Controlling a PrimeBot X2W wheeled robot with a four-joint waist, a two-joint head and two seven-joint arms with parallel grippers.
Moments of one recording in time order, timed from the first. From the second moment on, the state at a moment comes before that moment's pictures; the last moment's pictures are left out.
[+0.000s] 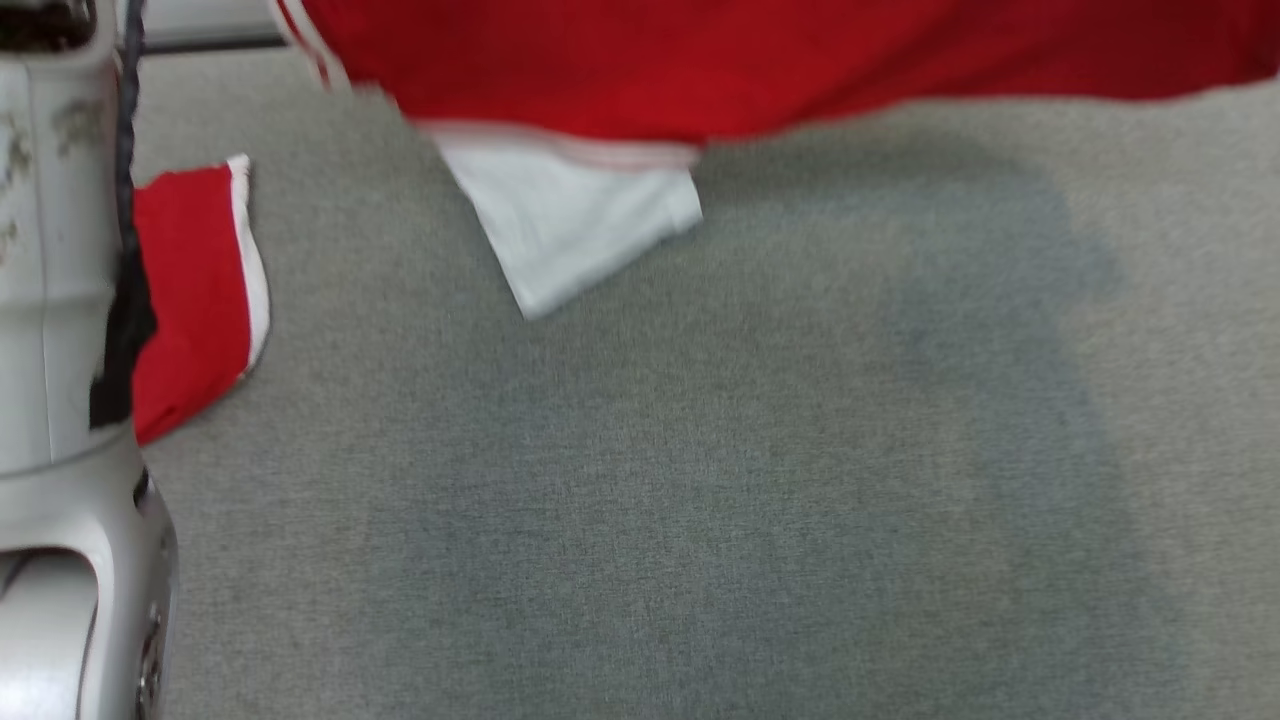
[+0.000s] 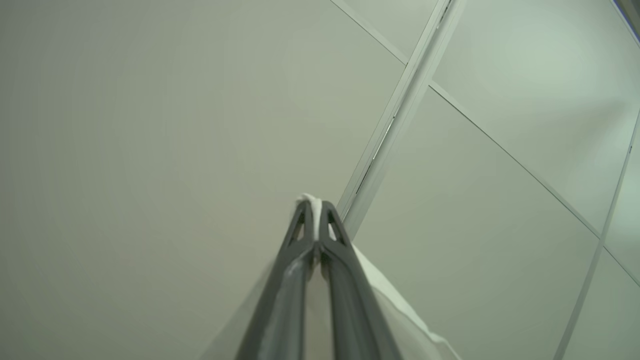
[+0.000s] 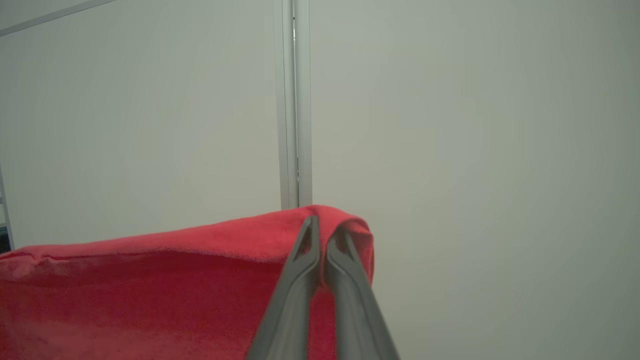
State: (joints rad) left arm -1.22 0.15 -0.12 0.25 -0.82 0.18 -0.02; right arm -1.22 -0.40 0.15 0.25 0.55 0.13 0.26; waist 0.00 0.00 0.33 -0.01
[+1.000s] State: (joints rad) left arm -1.18 0.12 -0.25 0.75 -0.57 -0.11 -0.26; right arm -1.16 -0.43 0.54 0.81 0.80 0.13 -0.24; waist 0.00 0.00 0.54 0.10
